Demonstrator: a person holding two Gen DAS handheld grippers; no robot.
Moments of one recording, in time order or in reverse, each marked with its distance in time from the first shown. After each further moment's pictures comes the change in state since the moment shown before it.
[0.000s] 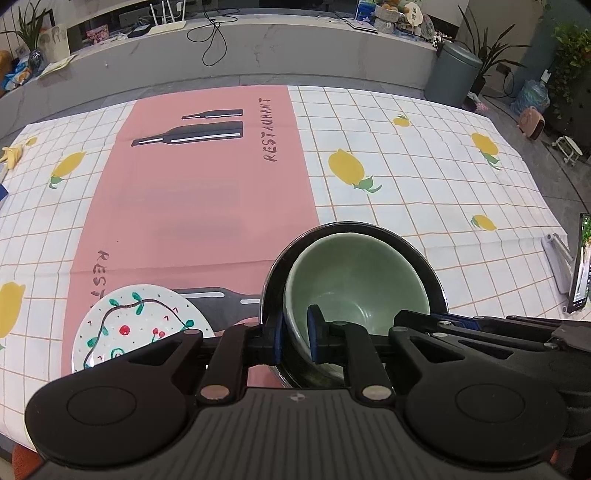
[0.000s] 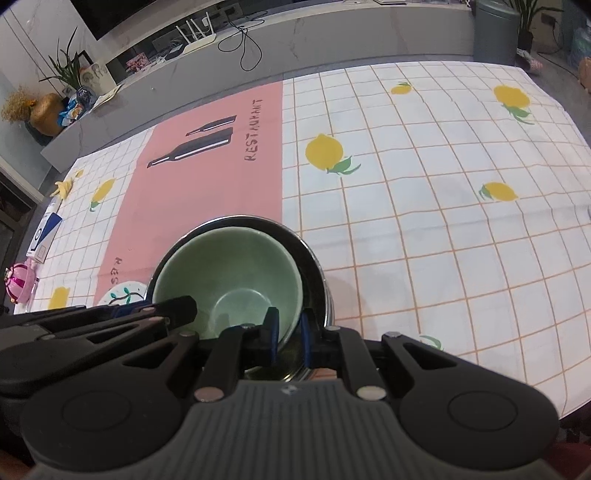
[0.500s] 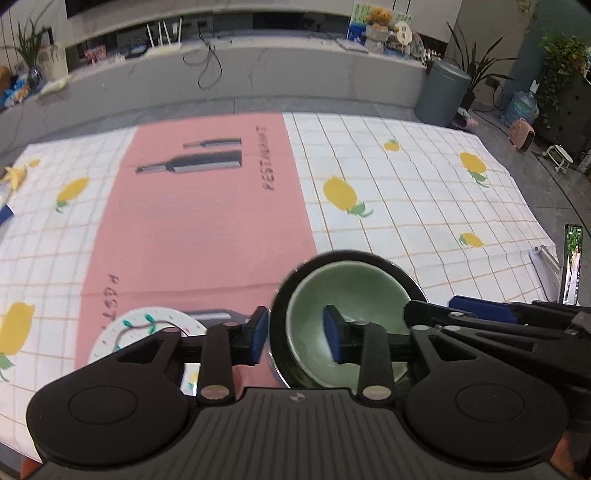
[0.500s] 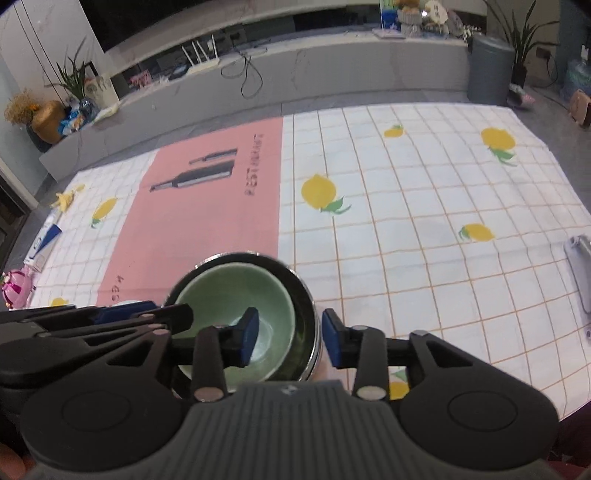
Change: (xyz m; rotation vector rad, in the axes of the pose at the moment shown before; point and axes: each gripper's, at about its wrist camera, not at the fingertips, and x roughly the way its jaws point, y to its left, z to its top) left arm -0.028 0.002 0.004 0.029 -0.087 -0.001; right arm -0.032 0.007 0.004 -0.044 -0.111 -0.032
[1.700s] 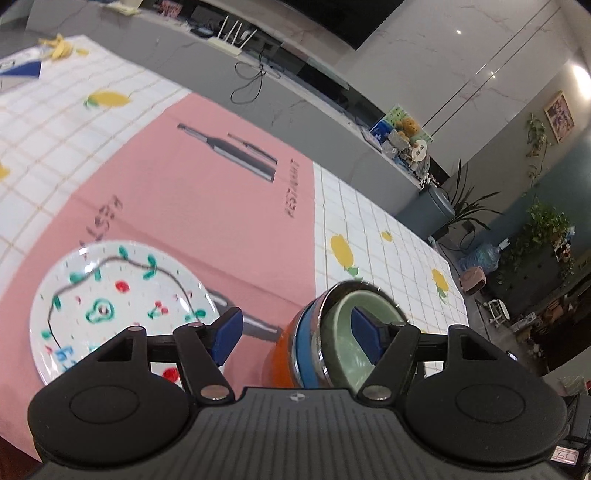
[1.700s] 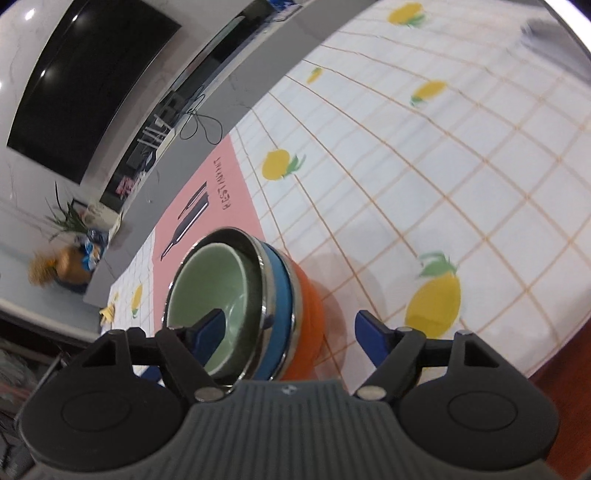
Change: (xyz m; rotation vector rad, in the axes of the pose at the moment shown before) left arm 0.016 0.090 -0.063 -0.480 -0.207 -0.288; right arm 0.029 -0.061 -0.077 0.578 -0.050 0.218
